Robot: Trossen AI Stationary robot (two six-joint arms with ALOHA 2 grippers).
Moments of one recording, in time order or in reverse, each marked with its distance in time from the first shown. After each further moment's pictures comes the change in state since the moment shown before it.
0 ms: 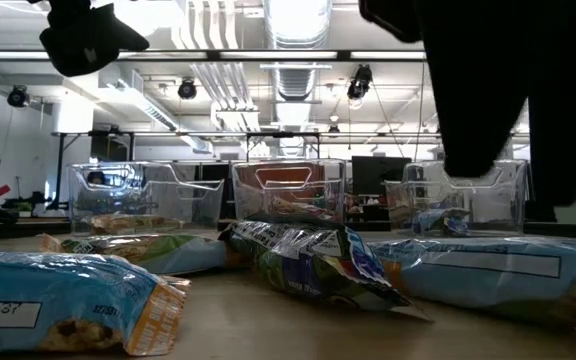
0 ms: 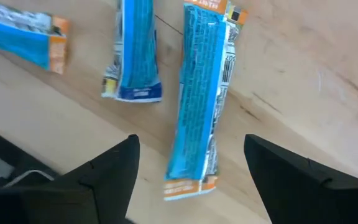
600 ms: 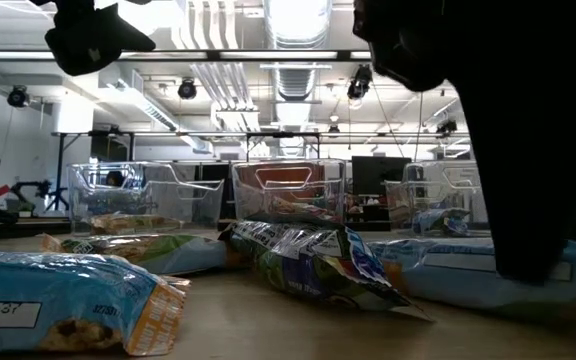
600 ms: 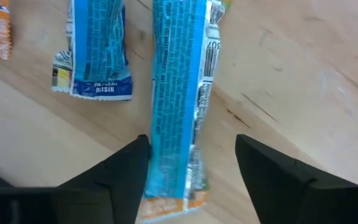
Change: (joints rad) left arm 0.000 0.002 0.000 0.005 -0.042 0.022; right arm -0.005 0.002 -0.103 0.077 -0.024 -0.048
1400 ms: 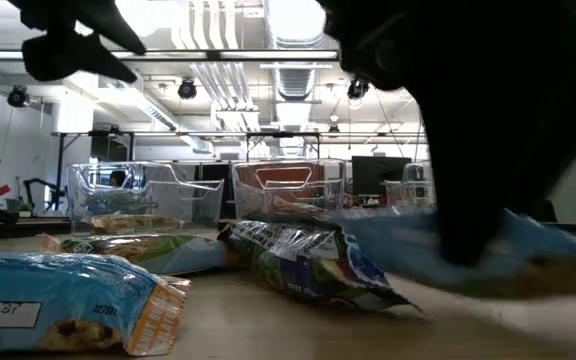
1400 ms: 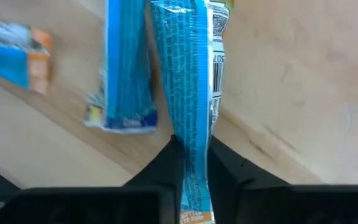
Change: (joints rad) left arm 0.001 -0.114 -0.001 -0.327 -0.270 -0.255; right arm -0.031 -0.010 -0.013 0.070 0.030 -0.011
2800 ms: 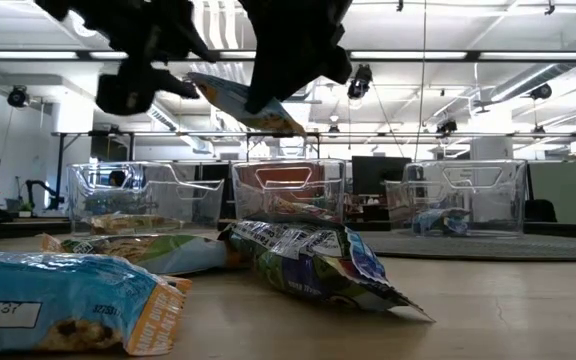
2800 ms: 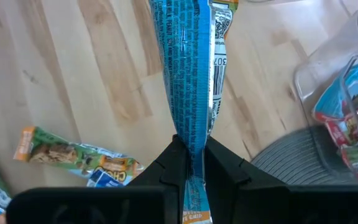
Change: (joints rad) left arm 0.473 0.117 0.000 0.333 0.738 0.004; right arm -0.323 -0.191 0.006 0.108 0.216 -1.019
